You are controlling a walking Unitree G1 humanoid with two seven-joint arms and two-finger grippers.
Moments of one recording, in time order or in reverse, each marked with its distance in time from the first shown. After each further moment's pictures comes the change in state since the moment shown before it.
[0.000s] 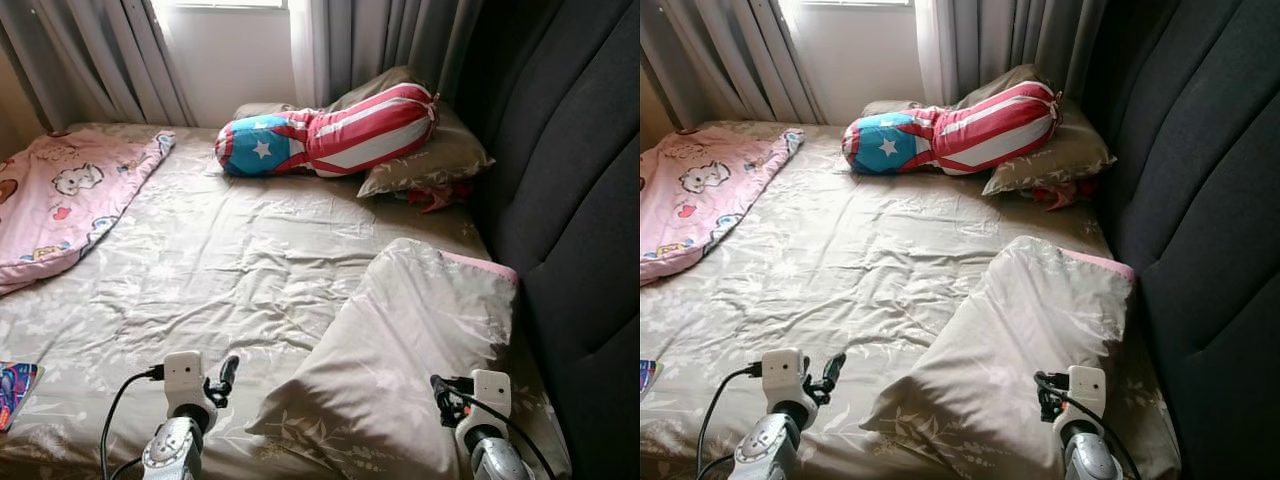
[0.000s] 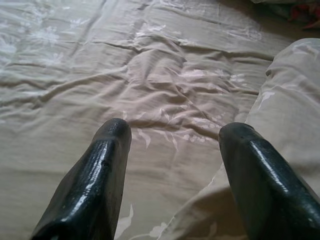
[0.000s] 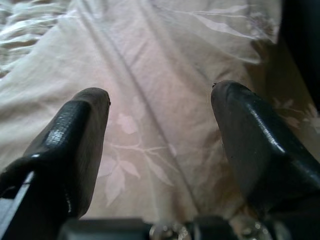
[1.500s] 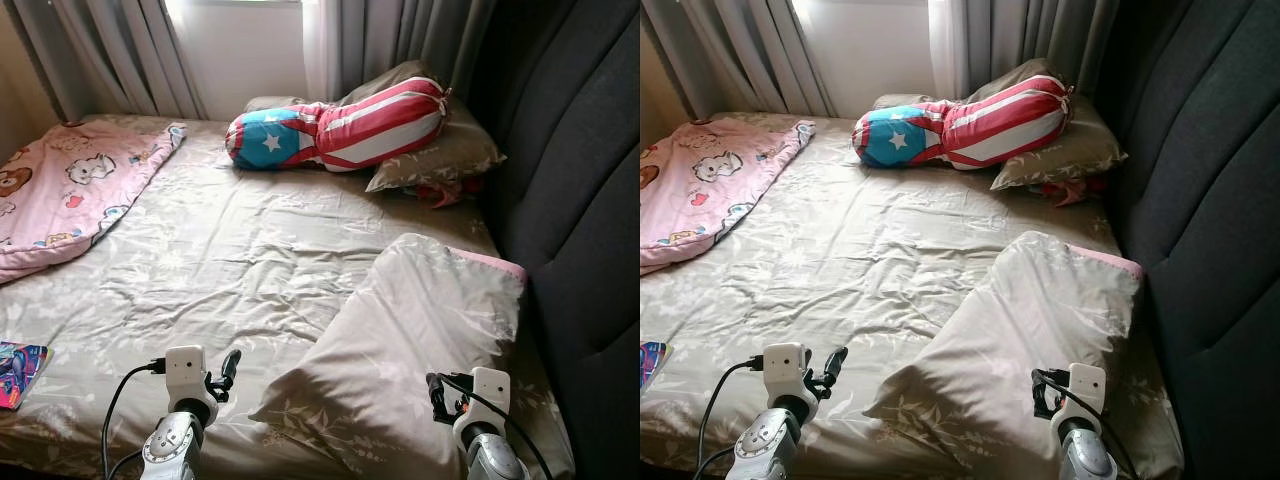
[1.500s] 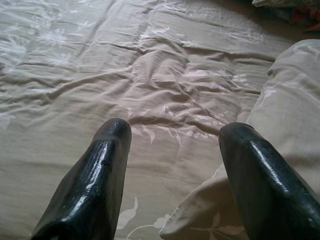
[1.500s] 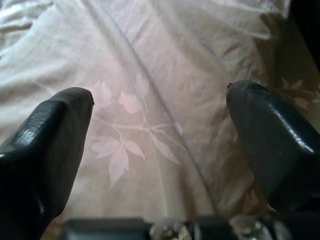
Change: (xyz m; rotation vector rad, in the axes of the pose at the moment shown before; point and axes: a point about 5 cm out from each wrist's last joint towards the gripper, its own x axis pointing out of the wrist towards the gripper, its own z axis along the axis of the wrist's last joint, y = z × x) left arm 0.001 -0.001 0.003 0.012 -0.013 -0.017; right arm 0.003 0.007 -0.003 0.017 0.050 -0.013
